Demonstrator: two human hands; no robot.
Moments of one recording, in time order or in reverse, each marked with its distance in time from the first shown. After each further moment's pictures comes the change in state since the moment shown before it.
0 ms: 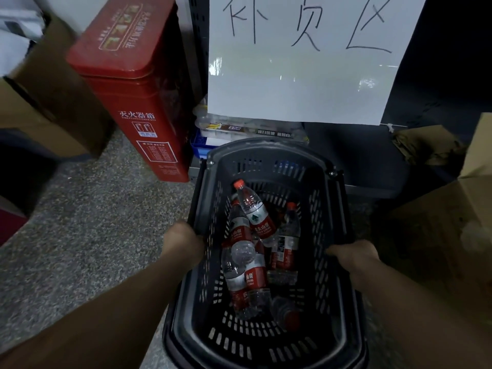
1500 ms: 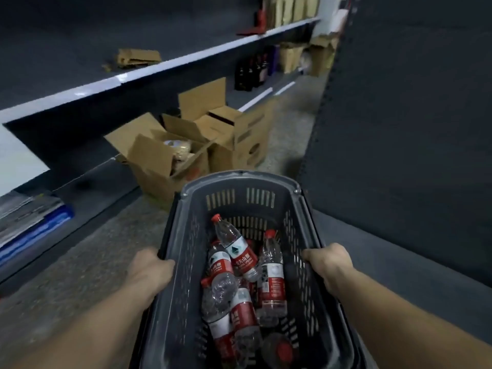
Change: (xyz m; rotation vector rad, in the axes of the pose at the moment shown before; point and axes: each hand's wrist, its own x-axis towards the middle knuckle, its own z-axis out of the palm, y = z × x) left_hand -0.663 -0.110 -0.002 0.235 -0.386 0.842; right_hand -0.558 0.636 -0.233 0.800 0.640 0.336
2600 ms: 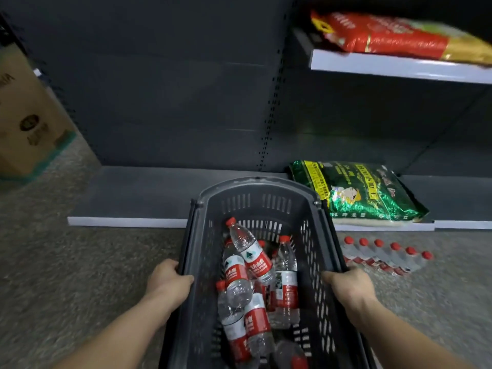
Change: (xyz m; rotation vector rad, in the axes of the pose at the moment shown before) left_hand -0.422 0.100 0.494 0.252 -0.478 0.286; right_hand -0.002 0.525 -0.483 0.207 0.437 0.401
